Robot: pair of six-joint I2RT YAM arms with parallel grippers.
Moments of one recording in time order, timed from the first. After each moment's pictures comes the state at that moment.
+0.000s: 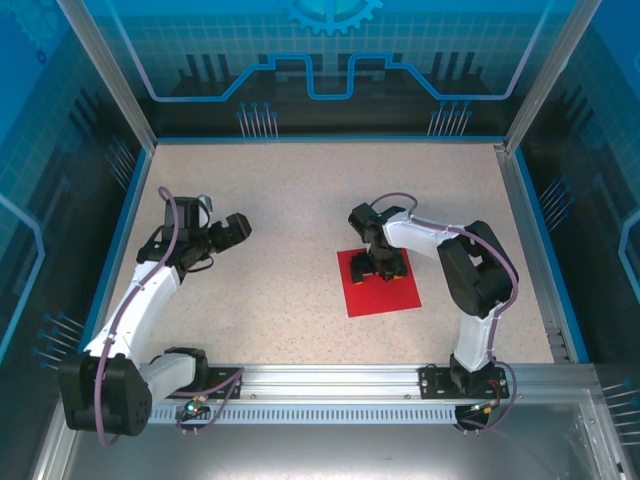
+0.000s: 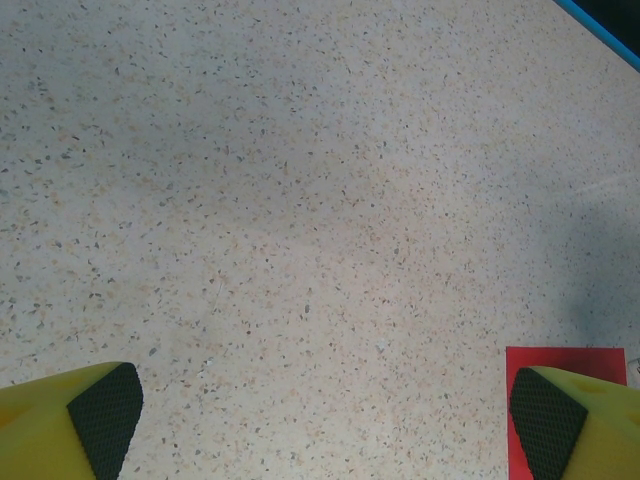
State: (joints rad) left arm -0.02 1.10 0.81 -0.53 0.21 -0.54; right arm 0.57 1.89 1.20 -0.91 0.00 0.47
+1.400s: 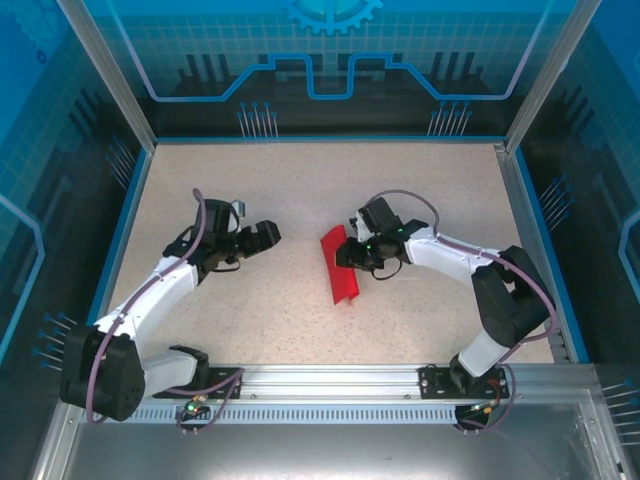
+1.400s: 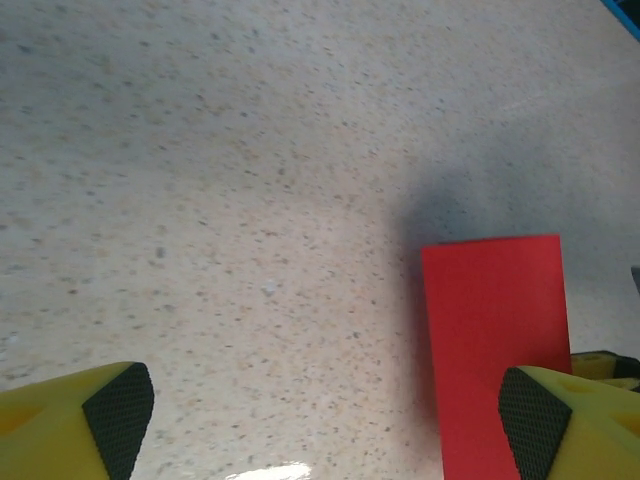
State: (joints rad) left arm -0.23 1.19 0.76 -0.37 0.29 -0.67; right arm 0.57 1.63 1.00 -0.40 -0.42 0.63
